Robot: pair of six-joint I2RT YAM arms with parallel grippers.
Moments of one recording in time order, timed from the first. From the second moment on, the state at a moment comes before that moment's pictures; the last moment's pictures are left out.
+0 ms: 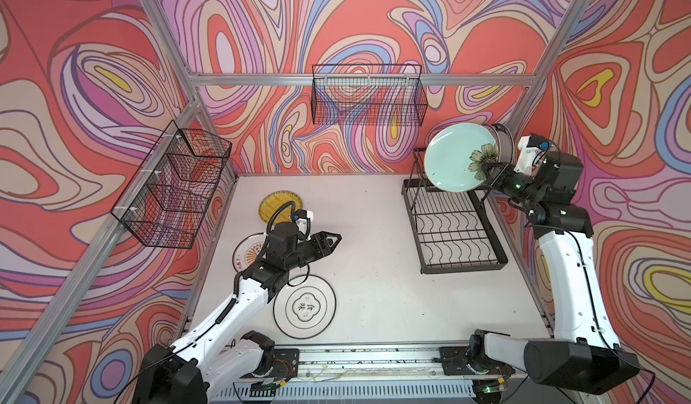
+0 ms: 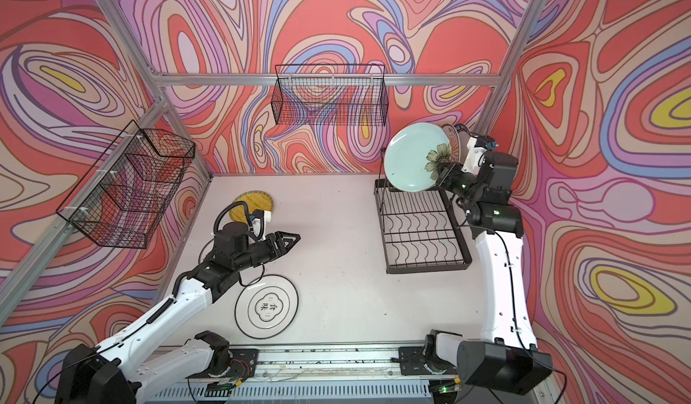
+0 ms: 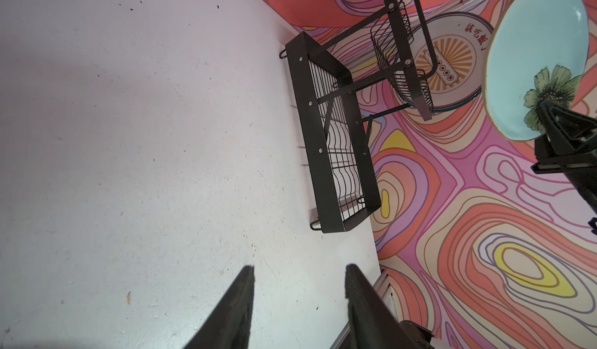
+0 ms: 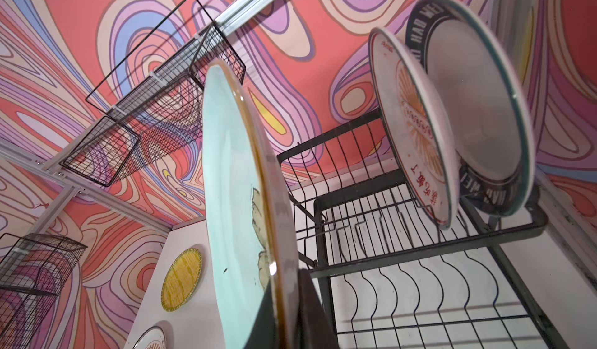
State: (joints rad) left arm -0.41 1.03 0.66 -0.06 0.42 -0.86; right arm -0.22 1.26 1.50 -0.54 -0.42 0.39
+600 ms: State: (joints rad) left arm -0.41 1.02 0.66 -0.10 0.41 -0.84; right arm -0.26 1.37 1.67 -0.59 -0.30 0.30
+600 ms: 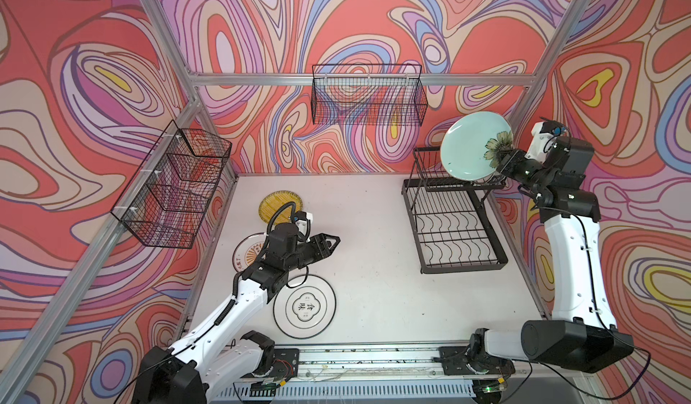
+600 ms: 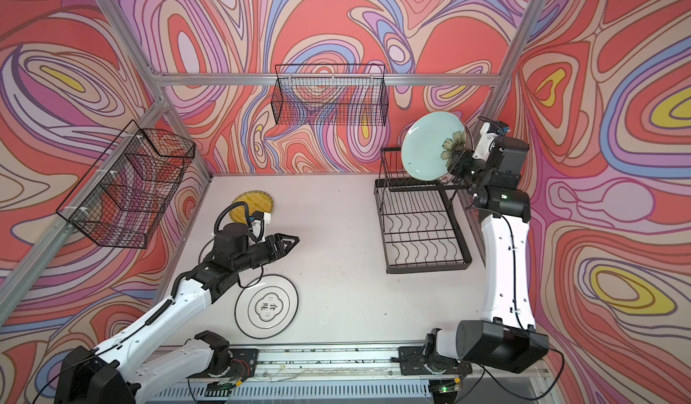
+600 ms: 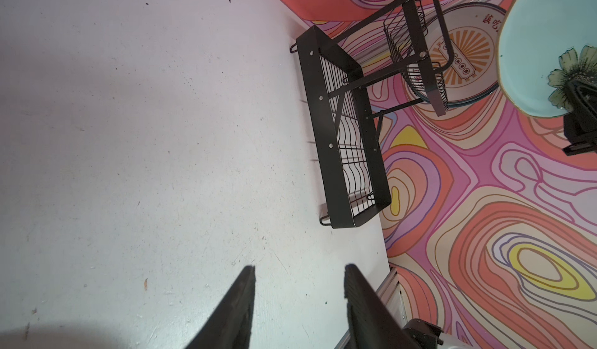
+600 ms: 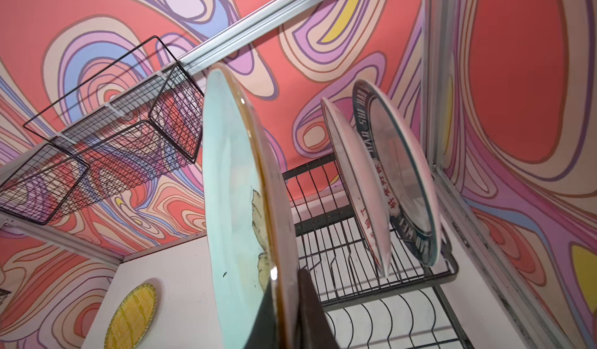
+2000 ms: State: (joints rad) left arm -0.41 1.04 0.67 -0.09 0.42 -0.84; right arm -0.23 1.43 1.69 -0.47 -0.14 0.04
